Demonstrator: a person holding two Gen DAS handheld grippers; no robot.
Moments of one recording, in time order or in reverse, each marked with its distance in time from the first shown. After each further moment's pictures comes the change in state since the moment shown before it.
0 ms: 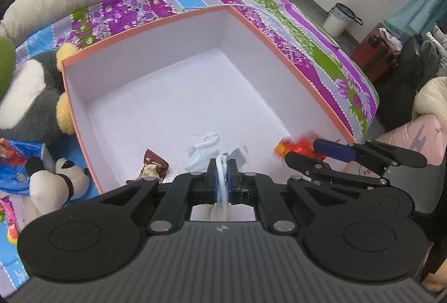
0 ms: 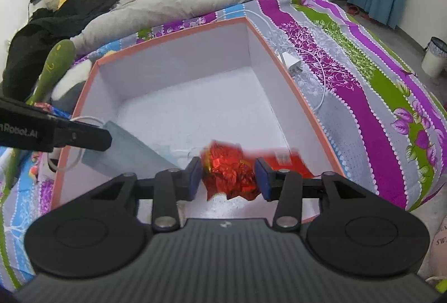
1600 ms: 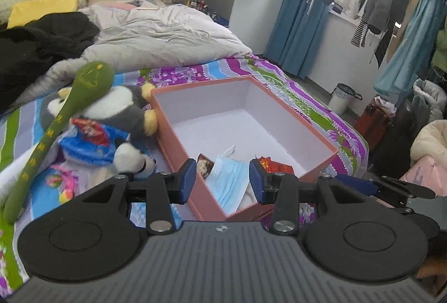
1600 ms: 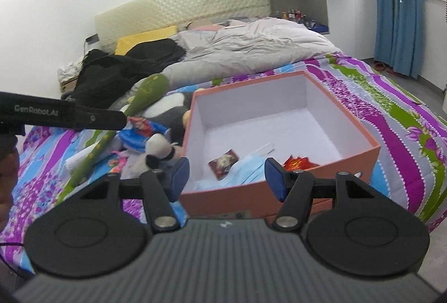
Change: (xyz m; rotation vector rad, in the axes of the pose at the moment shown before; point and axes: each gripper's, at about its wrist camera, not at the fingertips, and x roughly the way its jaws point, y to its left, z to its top) left arm -0.184 0.030 -0.196 -0.044 -0.447 0.050; right arm -0.138 0.081 -0.112 -0.068 -0.313 0.169
